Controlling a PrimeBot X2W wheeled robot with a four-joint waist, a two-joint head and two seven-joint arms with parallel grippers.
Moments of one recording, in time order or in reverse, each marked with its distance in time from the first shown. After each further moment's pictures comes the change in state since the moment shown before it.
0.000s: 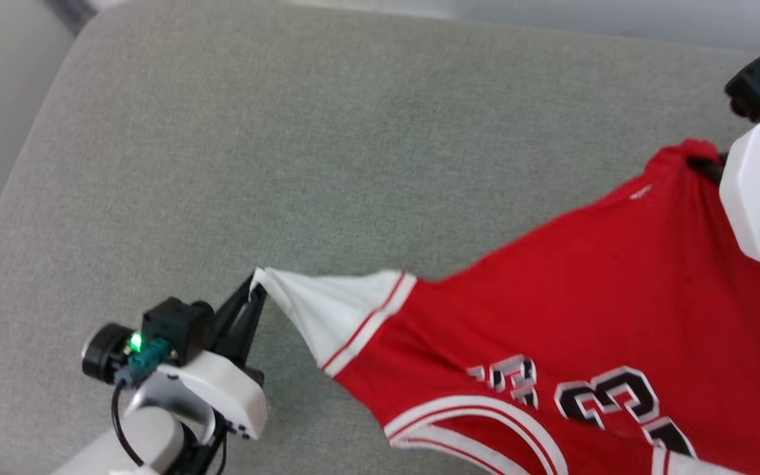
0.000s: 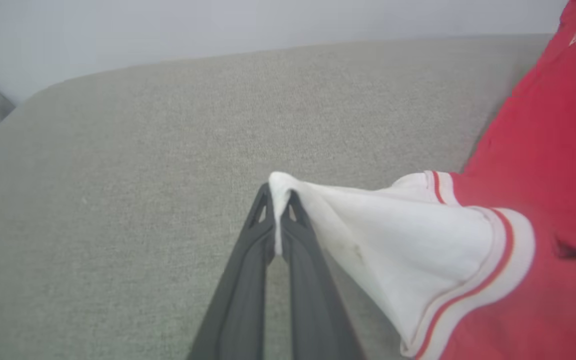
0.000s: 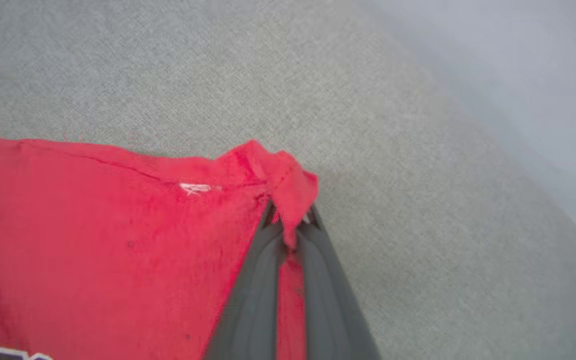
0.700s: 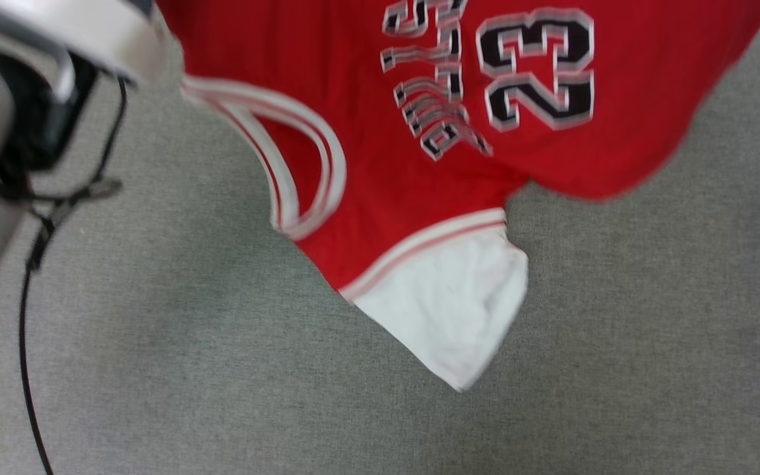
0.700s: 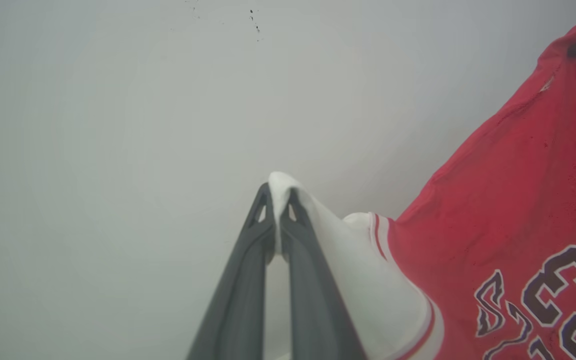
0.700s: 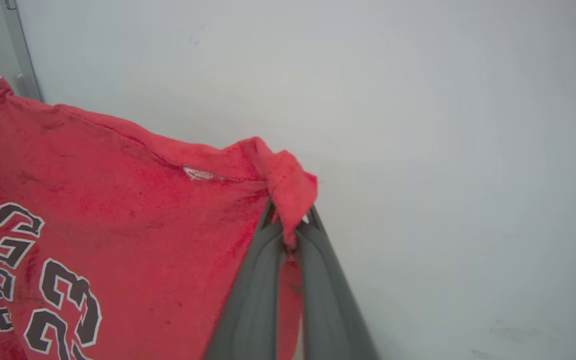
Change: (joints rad) left arm -0.737 0.072 0.145 -0.029 0.109 -0.119 0.211; right arm -0.355 0.101 -0.241 -0.034 -0.216 0.000 -0.224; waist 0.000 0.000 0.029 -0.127
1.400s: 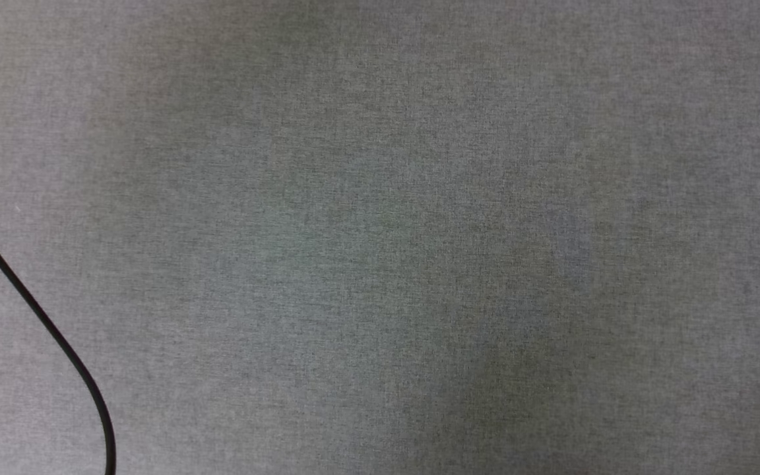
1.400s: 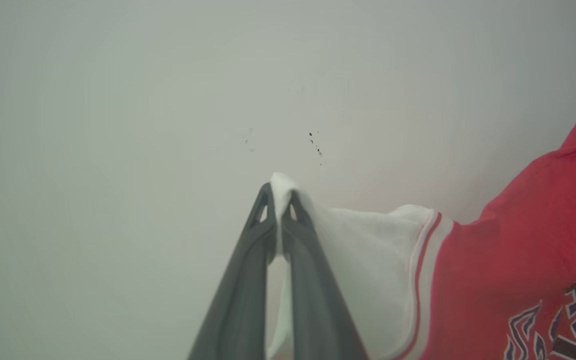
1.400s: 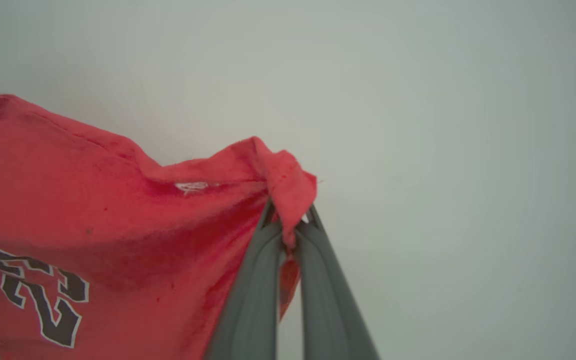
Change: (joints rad) left arm -0.777 -0.155 0.021 0.502 0.094 -0.208 -0.008; right arm -0.586 0.176 -0.026 0.387 -0.245 0.000 -0.133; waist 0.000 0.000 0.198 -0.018
